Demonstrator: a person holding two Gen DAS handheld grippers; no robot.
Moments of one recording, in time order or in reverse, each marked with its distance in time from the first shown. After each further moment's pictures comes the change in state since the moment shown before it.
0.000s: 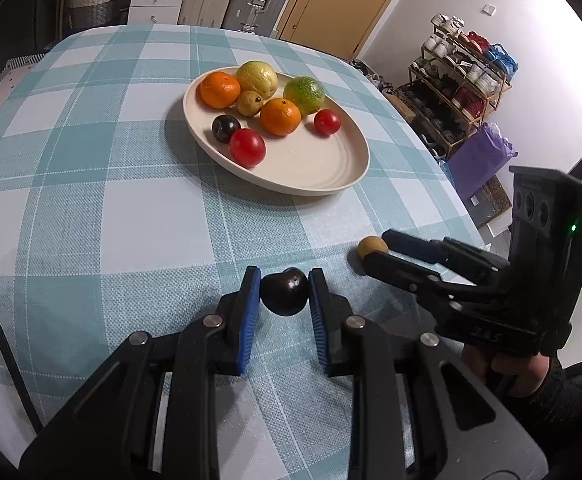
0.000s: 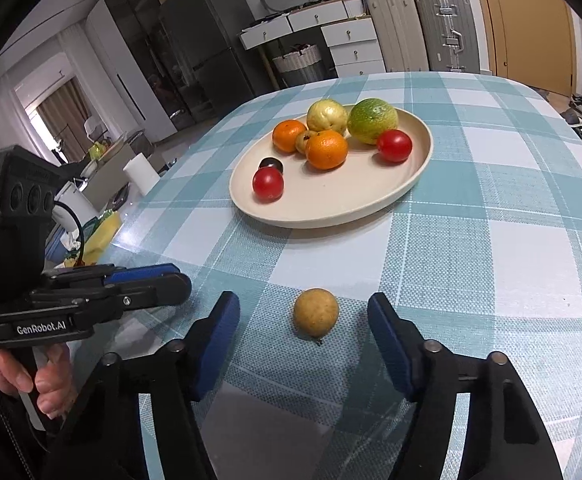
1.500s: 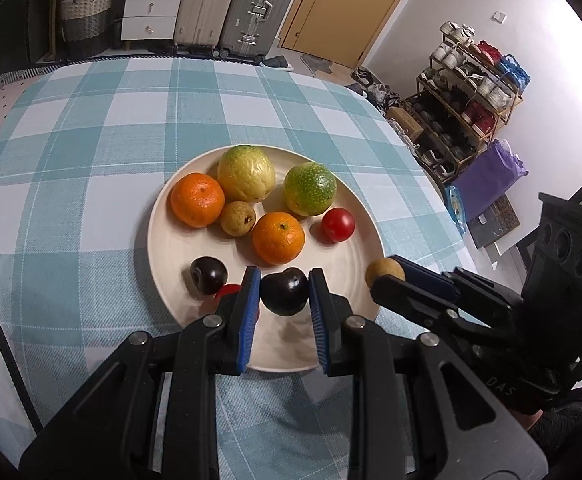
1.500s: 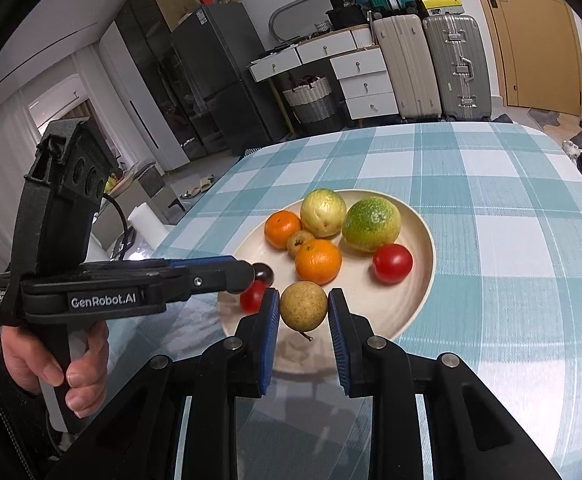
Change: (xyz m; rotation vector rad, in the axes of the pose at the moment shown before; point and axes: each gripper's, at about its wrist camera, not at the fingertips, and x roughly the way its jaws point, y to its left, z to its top) left arm 0.053 -0.010 0.125 -0.003 -0.011 0.019; right arm 0.007 -0.027 0.088 0.009 -0.117 0.061
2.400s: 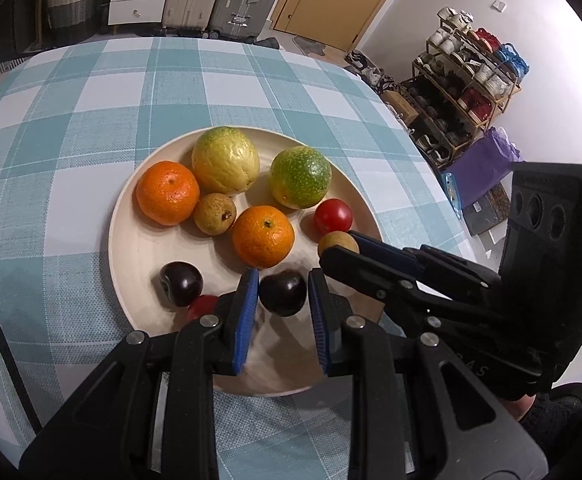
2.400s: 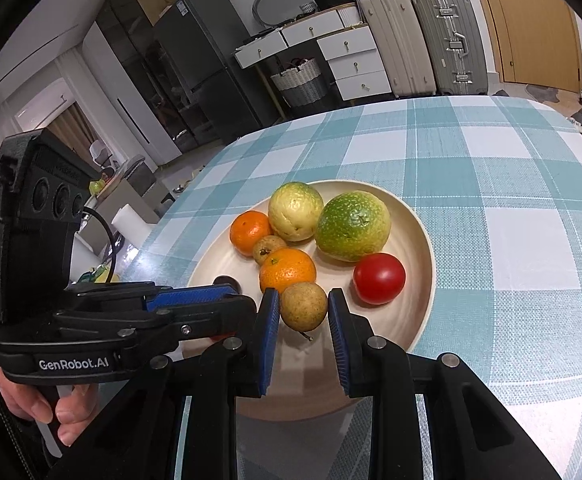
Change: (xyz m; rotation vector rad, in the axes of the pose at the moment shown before) left arm 0.037 -0.003 0.009 -0.003 0.059 -0.030; right arm 0.041 -0.026 0.015 0.055 0.065 0.000
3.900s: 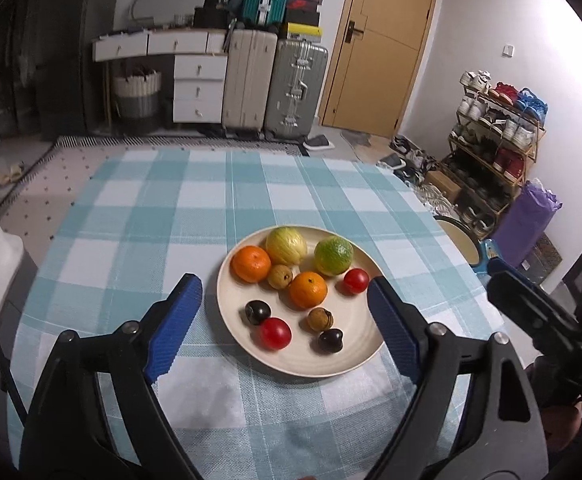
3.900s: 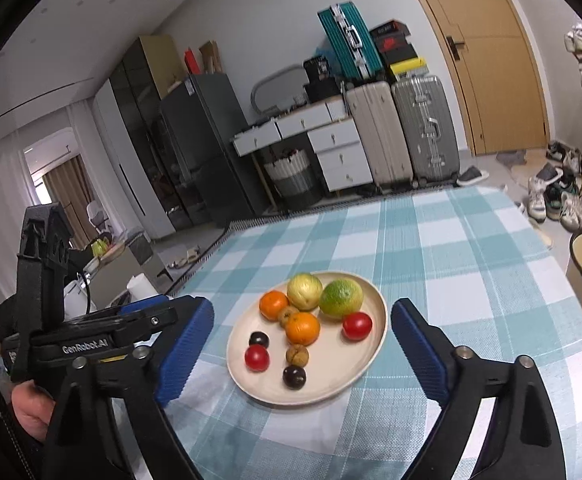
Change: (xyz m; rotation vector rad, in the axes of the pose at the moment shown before) left arm -0.136 -0.031 -0.045 0.042 -0.387 0.247; right arm -0.126 0.036 -0.025 -0.019 -0.378 -0.068
